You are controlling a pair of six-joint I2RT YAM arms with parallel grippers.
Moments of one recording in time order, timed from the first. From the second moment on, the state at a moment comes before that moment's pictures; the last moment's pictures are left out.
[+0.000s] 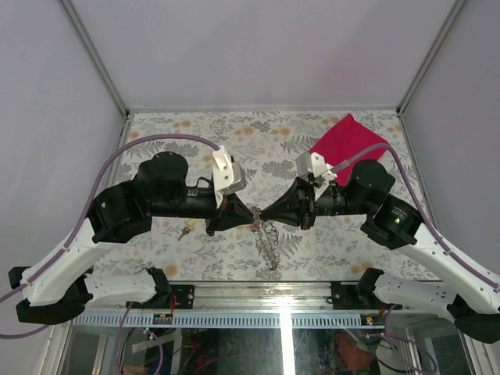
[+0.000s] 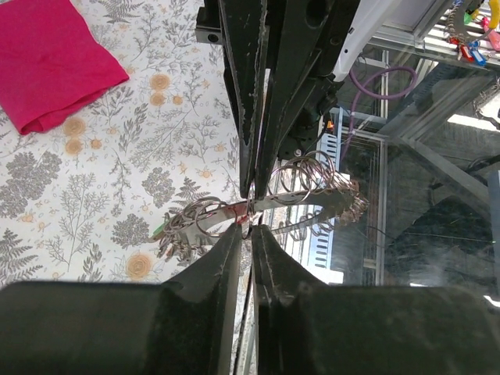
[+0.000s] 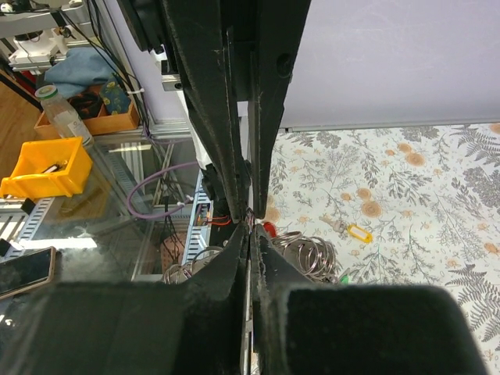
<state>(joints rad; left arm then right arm) -1.01 1.06 1.55 -0.86 0.43 0.03 0.91 0.94 1.15 -0.22 -0.69 0.09</state>
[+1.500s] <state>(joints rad) -1.01 1.02 1.51 -0.73 0.42 0.00 0.91 0.85 0.82 0.49 -0.49 0.48</state>
